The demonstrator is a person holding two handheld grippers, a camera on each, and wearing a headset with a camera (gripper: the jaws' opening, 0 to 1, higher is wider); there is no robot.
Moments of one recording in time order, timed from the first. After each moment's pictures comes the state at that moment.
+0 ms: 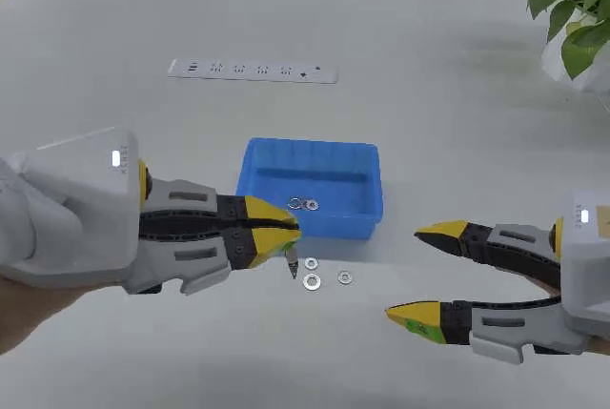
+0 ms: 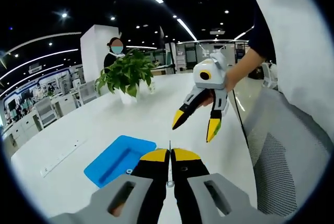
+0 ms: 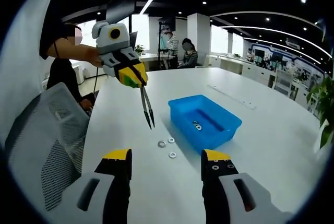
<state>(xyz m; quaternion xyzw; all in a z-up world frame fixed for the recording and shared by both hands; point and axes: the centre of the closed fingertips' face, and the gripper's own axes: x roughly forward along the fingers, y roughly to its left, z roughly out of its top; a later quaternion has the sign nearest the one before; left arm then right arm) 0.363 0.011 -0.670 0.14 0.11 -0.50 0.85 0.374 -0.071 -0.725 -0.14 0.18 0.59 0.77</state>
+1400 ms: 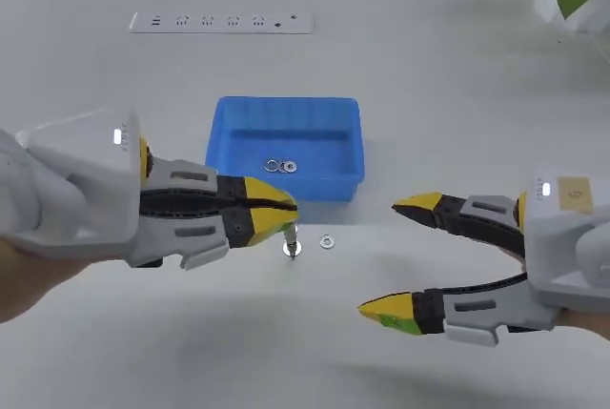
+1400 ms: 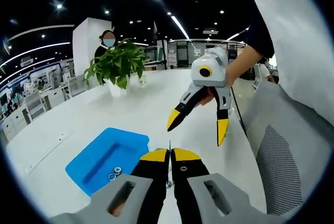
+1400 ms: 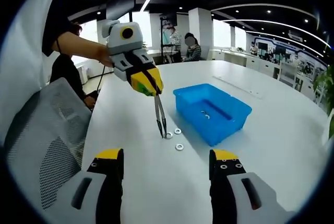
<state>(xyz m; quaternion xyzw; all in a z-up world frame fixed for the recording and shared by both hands) 0.377 -0.001 -0.701 0.12 0.13 -0.54 0.82 0.366 -0.059 -0.748 -0.13 0.21 0.61 0.76</state>
